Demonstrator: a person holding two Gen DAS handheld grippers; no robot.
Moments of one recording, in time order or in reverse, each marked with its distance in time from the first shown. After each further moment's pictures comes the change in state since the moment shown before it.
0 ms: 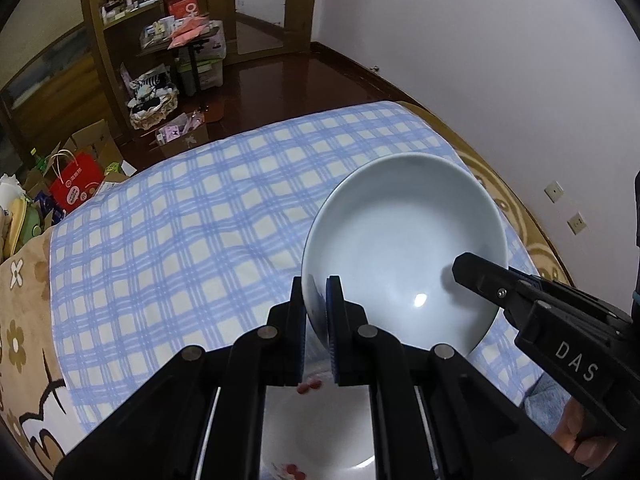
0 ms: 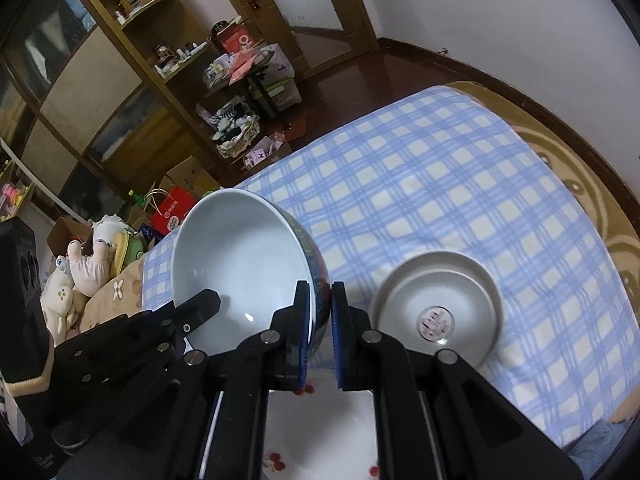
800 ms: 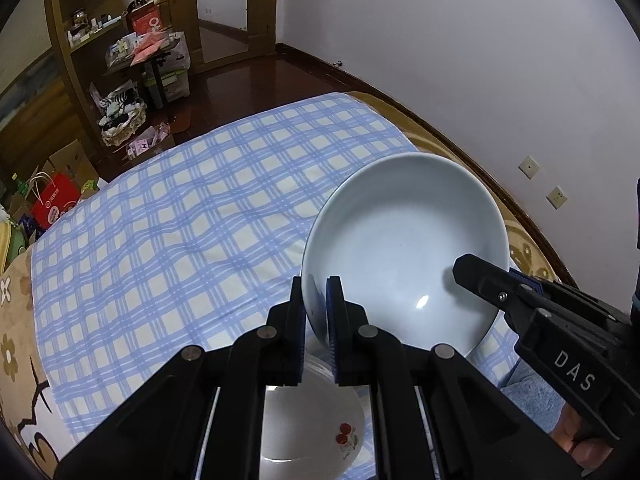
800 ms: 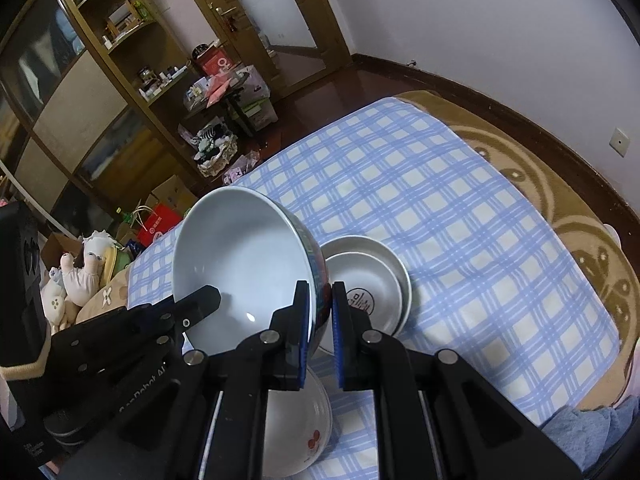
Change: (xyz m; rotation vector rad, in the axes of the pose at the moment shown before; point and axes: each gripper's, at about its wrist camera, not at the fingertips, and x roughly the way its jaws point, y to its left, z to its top) left arm -0.006 -0.081 -0.015 0.085 0.004 -0.049; right arm -0.053 -0.067 -0.026 0.050 -0.066 -0.037
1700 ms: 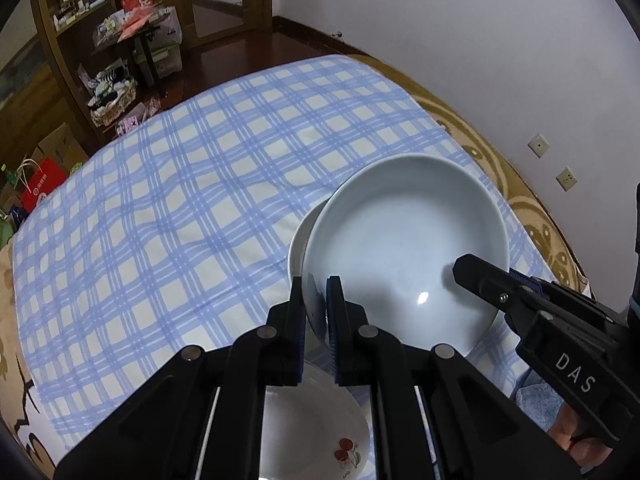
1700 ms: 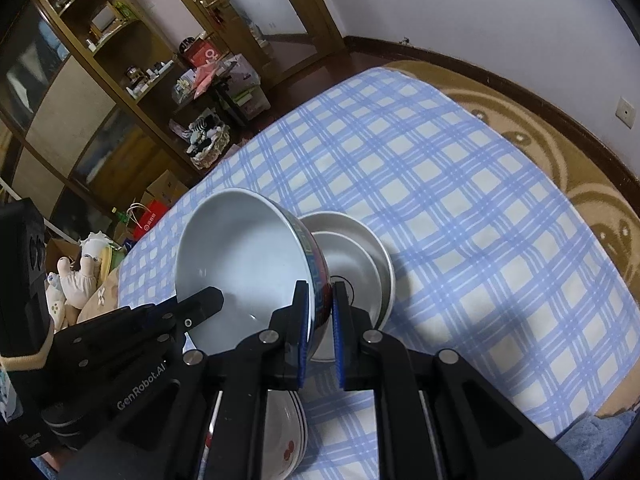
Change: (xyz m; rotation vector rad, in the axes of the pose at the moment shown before) left arm 0.066 -0.004 -0.008 0.003 0.102 0.001; right arm 0.055 -0.036 -0.013 0.048 0.063 0.016
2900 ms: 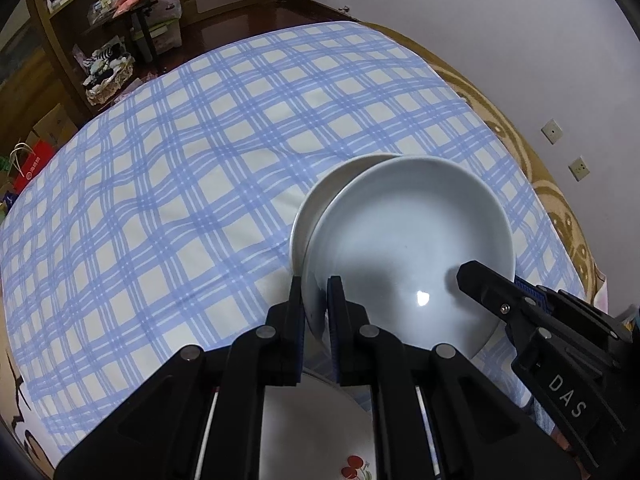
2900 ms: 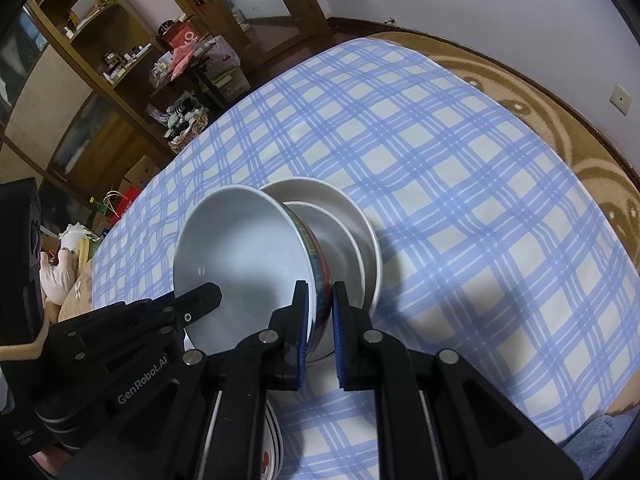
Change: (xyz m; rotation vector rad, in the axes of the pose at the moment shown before) left arm 0.048 0.005 -0.003 -0.014 0.081 0.017; right arm 0.040 -0.009 -0.012 0.009 0.049 -0.061
